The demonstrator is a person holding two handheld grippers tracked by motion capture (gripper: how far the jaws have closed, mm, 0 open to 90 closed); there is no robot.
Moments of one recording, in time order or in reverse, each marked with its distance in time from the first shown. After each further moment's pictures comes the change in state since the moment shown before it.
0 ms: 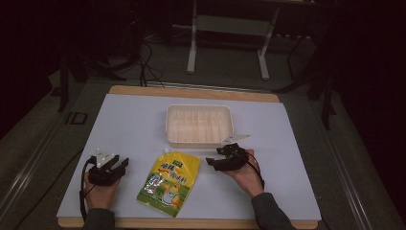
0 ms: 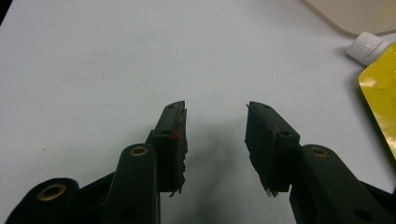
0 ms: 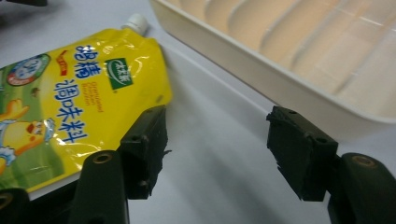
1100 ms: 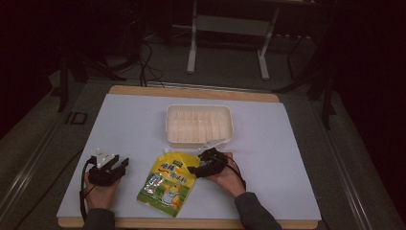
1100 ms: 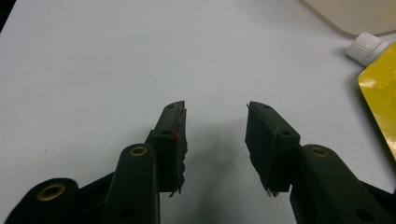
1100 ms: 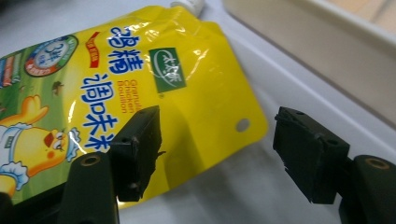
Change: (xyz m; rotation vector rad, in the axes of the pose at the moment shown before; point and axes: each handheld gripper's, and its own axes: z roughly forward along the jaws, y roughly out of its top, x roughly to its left) left arm -0.001 0.000 -0.001 -0.003 0.003 0.006; right arm 0.031 0.004 0.054 0.072 0.107 -0.057
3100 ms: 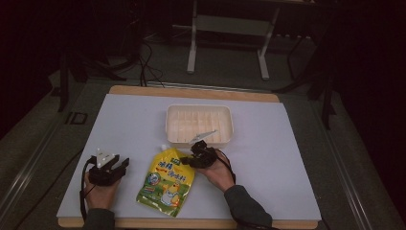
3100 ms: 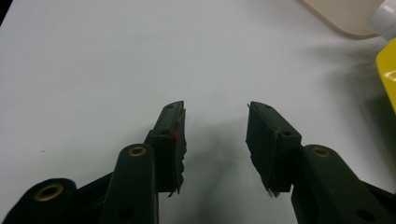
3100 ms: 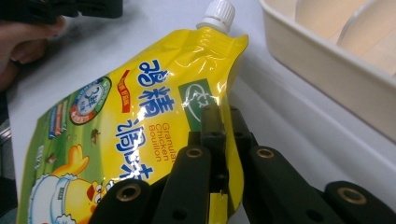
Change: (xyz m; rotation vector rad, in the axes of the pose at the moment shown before) left arm 0.000 0.000 0.001 0.000 -0.006 0.000; right arm 0.013 0.035 0.008 -0.006 0.109 0.044
